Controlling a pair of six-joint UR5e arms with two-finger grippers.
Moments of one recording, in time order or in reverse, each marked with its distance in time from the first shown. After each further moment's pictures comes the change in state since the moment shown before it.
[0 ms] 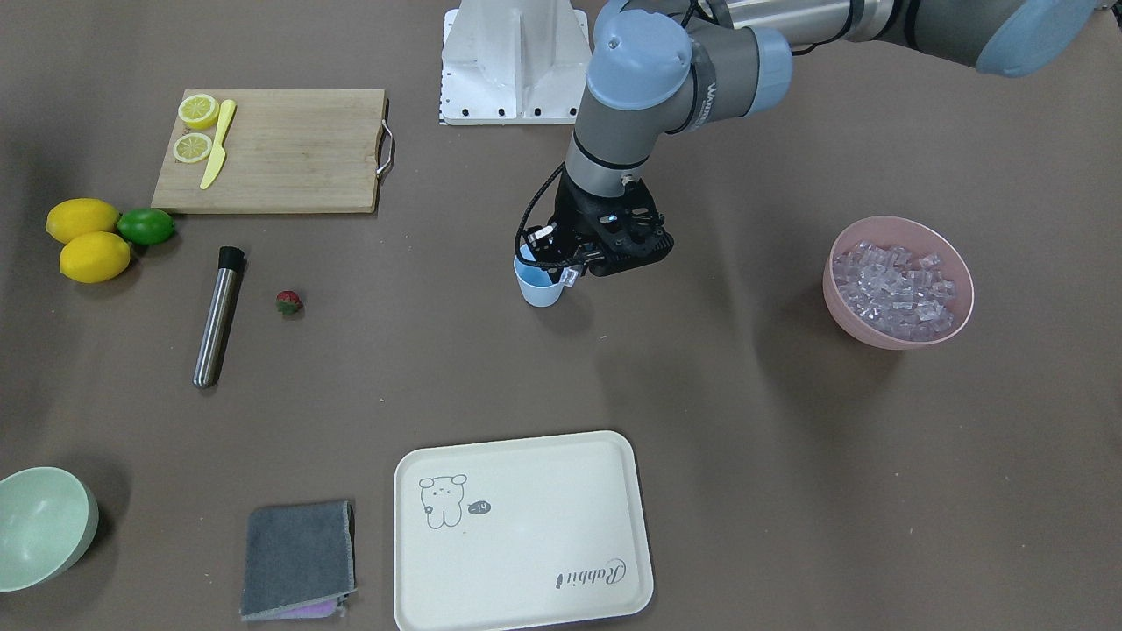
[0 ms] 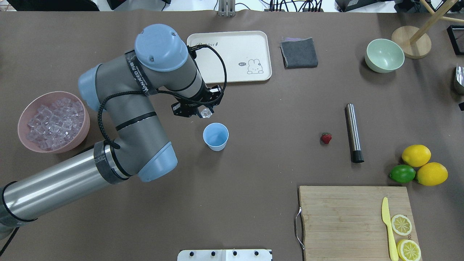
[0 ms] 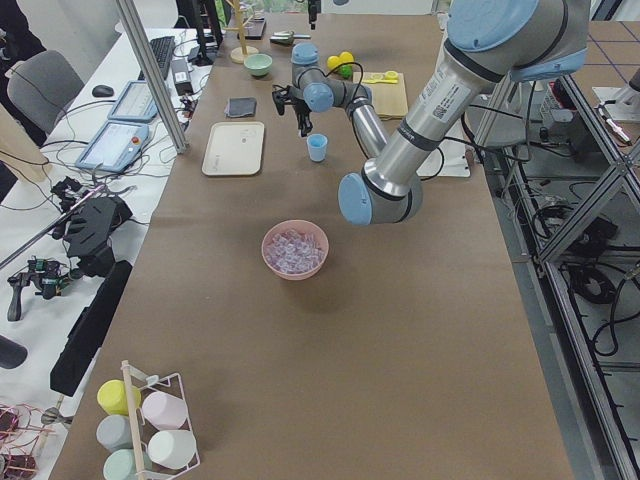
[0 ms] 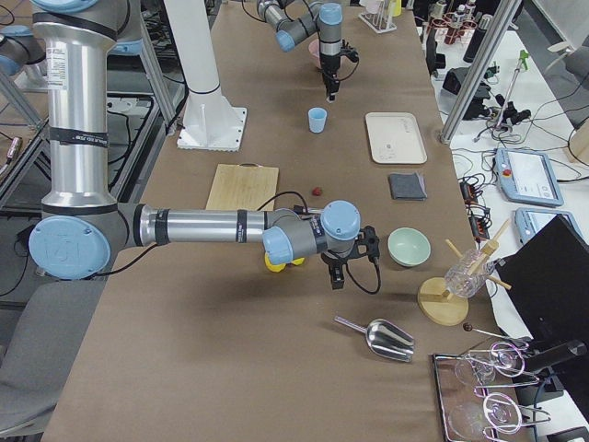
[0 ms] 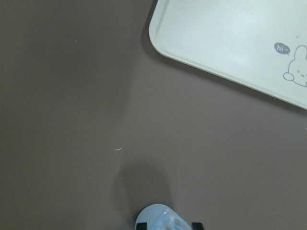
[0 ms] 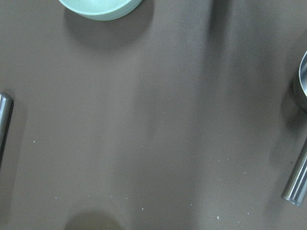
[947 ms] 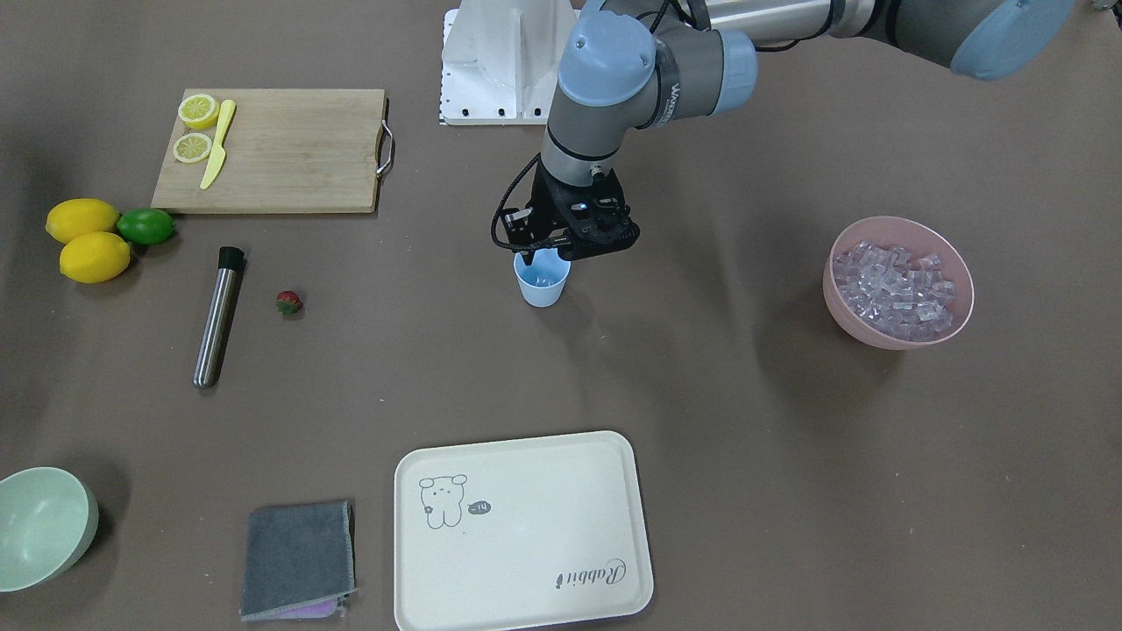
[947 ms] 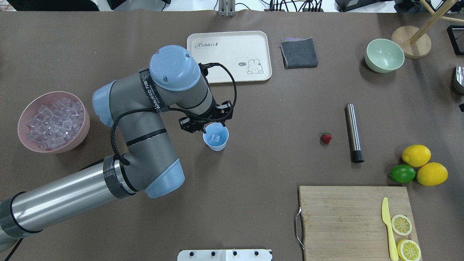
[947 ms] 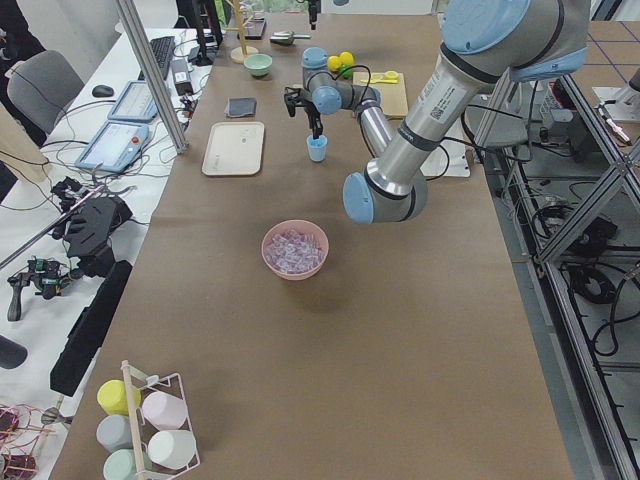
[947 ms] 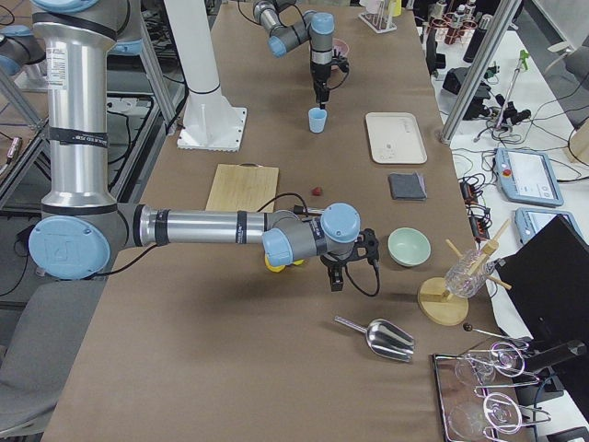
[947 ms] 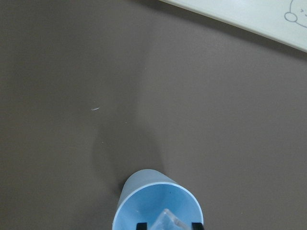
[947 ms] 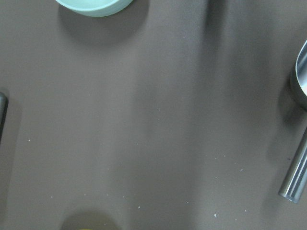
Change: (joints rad) left arm 0.052 -0.002 0.000 -0.006 0.004 0.010; right arm 0.000 -0.001 -0.009 -0.001 -0.002 0.000
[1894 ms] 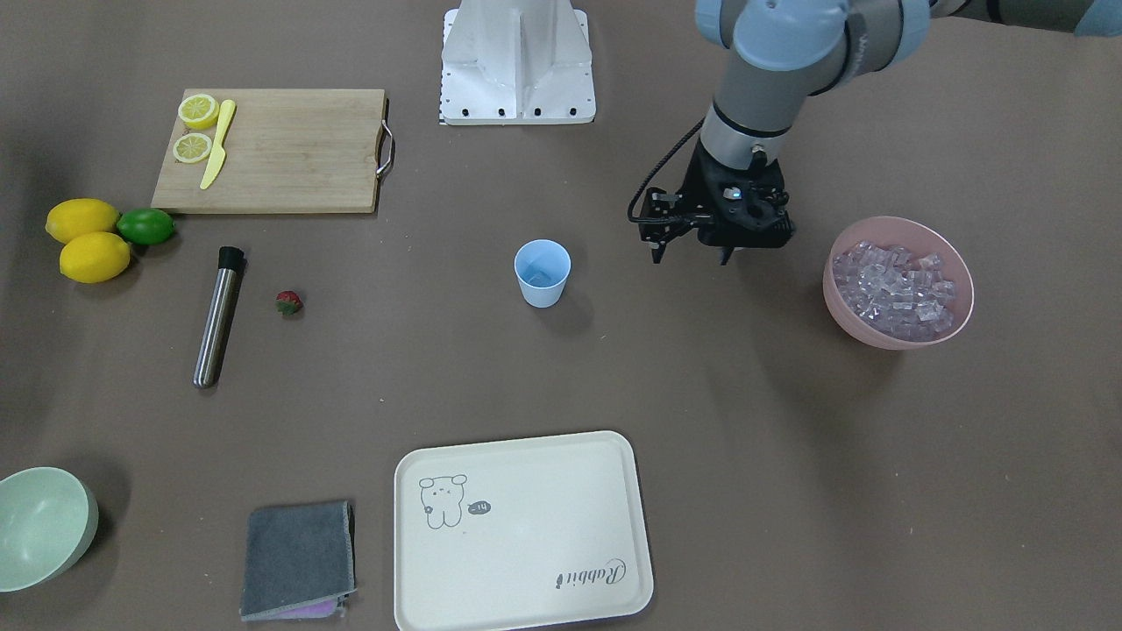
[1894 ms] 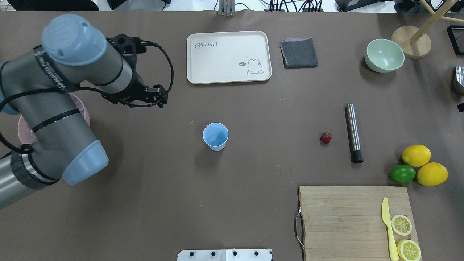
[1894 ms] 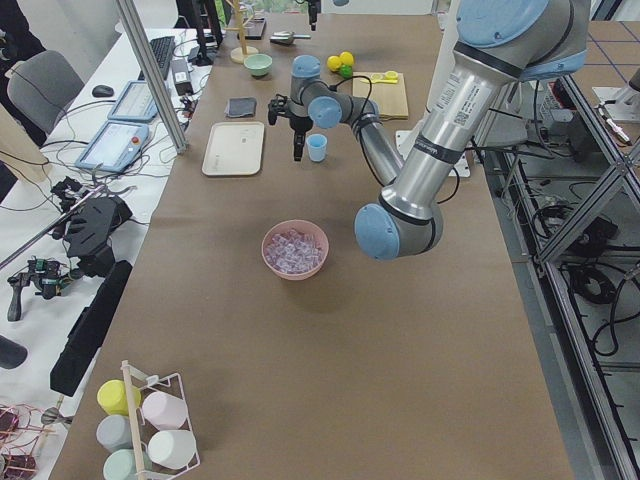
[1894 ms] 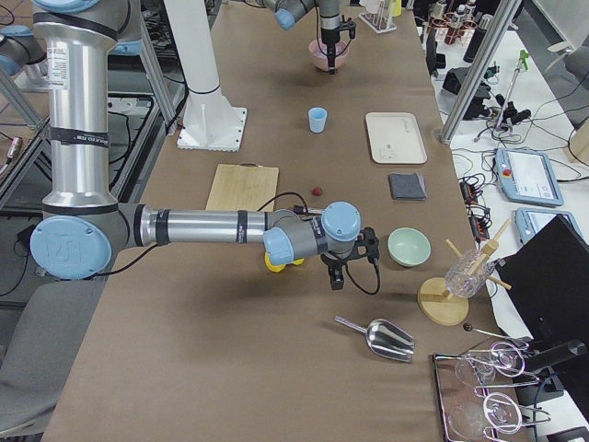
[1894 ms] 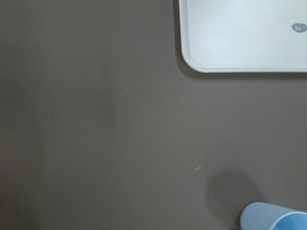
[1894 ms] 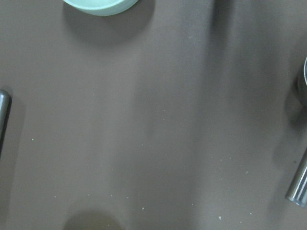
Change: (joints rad) left arm -0.185 0.297 -0.283 0.114 -0.001 0.571; right arm -0.014 0.009 0.004 0.001 0.001 -0.001
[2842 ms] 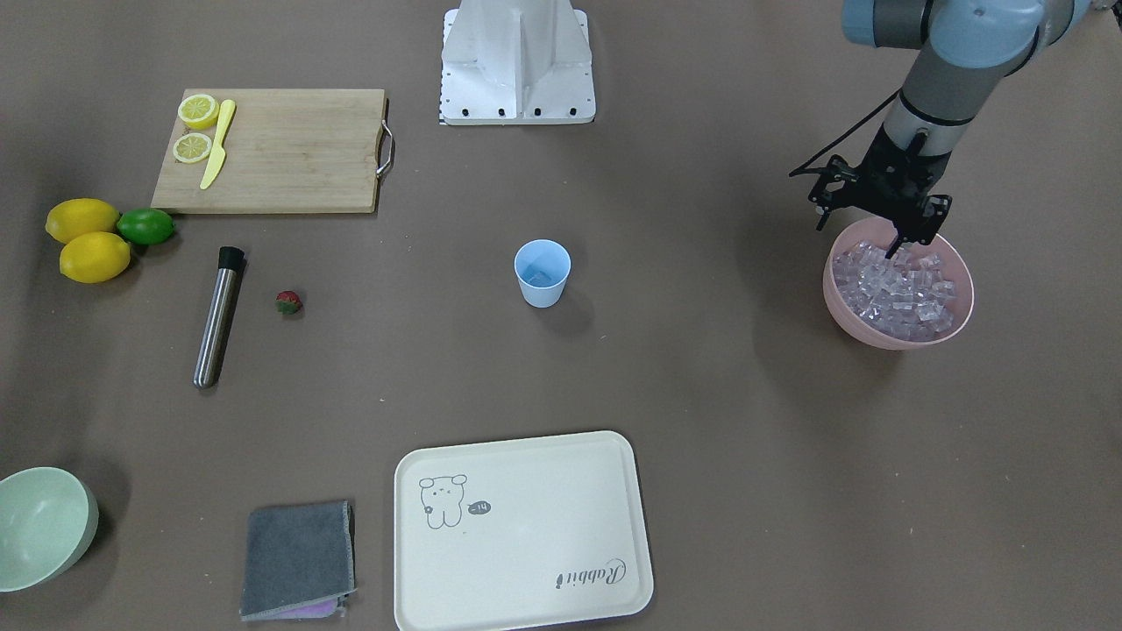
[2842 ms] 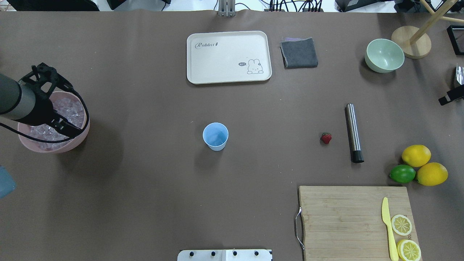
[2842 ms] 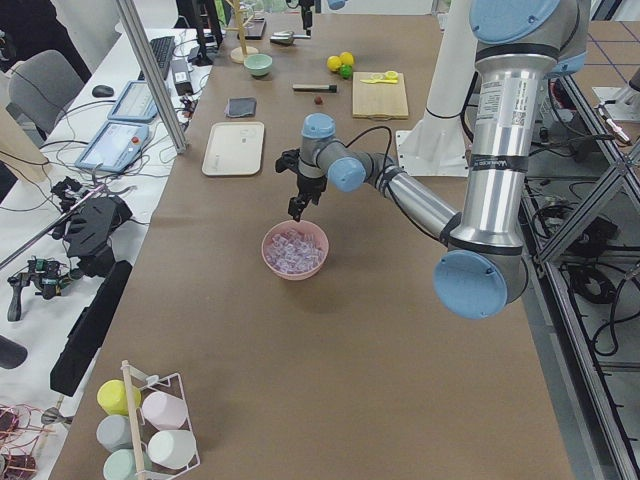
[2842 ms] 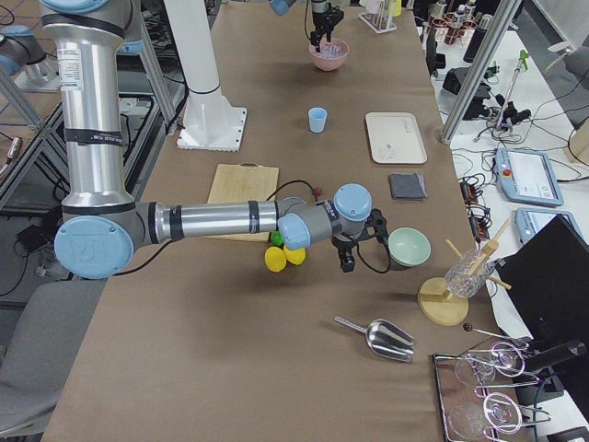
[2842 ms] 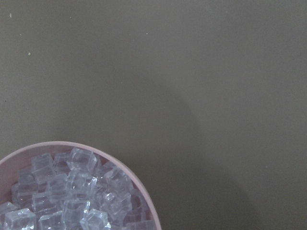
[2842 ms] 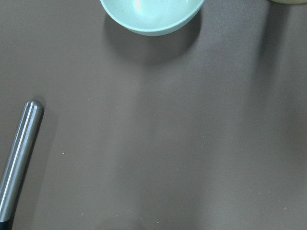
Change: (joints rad) left arm -0.090 0.446 -0.120 -0.222 -0.008 0.657; right arm -0.052 0.055 0.005 0.001 -0.008 0.007
